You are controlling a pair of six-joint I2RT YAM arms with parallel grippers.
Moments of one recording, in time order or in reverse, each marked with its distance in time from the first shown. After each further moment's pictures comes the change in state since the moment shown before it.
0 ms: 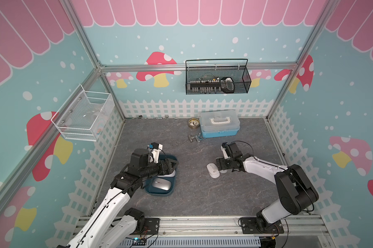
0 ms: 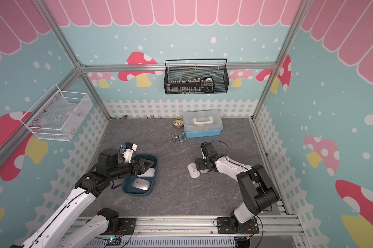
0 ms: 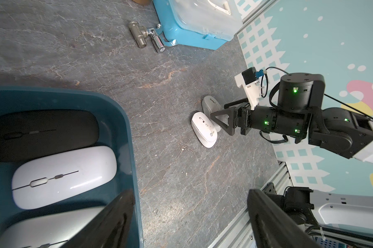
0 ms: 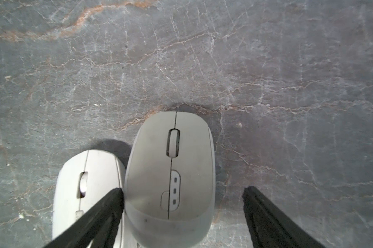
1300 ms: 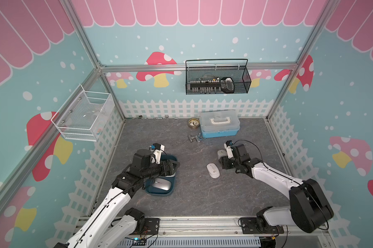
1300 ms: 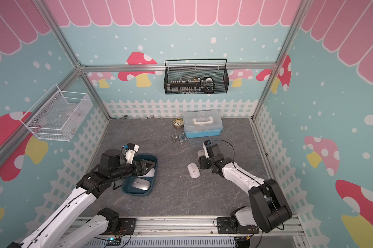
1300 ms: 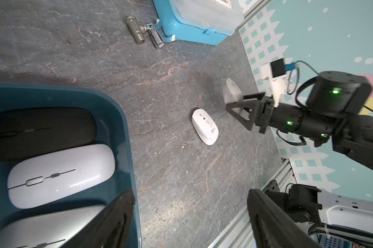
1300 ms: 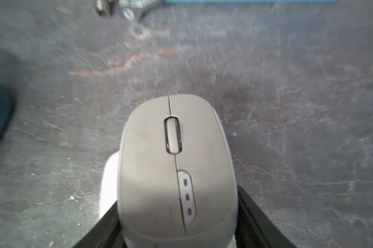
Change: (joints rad) left arm -0.049 0.009 0.000 0.000 -0.038 -0.007; right arm -0.018 -0.267 -0.100 0.100 -0.073 -0.020
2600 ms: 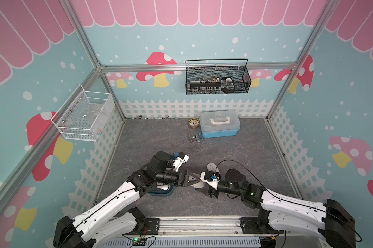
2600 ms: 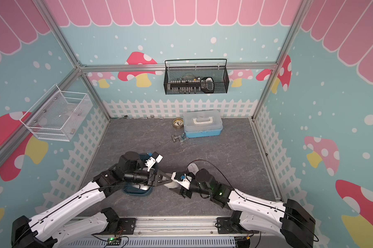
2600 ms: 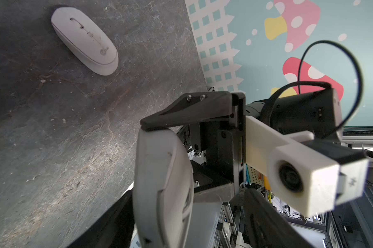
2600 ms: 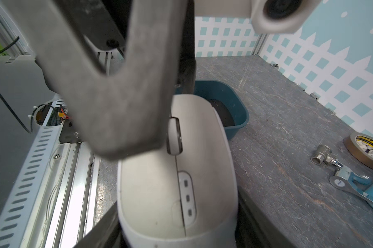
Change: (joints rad) left arm -0.320 0.138 -0.007 0.174 0.323 -0.282; right arm 0.582 -0.305 -0.264 0.414 -0.194 -0.405
